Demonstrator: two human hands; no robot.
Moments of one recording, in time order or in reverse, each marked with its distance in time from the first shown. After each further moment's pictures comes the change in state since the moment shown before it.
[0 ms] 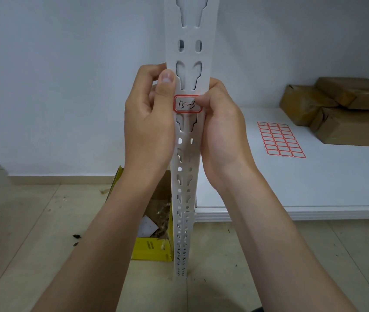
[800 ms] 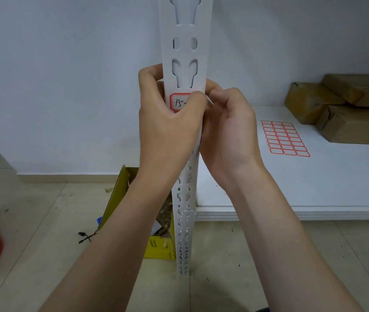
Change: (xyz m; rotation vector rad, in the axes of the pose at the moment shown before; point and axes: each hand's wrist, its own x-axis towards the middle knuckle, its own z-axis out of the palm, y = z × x) left_hand -0.011 0.019 0.019 -0.040 0.026 -0.128; right_hand -0.006 -0.008 -0.013 0.326 -0.159 0.091
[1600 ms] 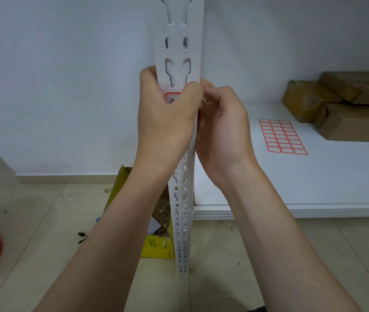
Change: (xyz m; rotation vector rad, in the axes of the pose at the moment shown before) left_hand 0.009 0.002 0.007 -0.059 0.000 -0.089; right_hand -0.005 -0.003 0.006 0.026 -0.011 0.031
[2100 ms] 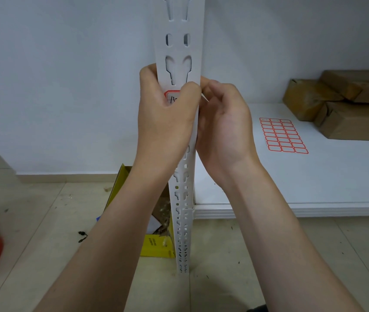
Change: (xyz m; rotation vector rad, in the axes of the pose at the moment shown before) left_hand -0.001 -0.002 -0.002 0.026 -0.014 0.015; right_hand -0.003 -0.003 0.002 -0.029 0.005 0.019
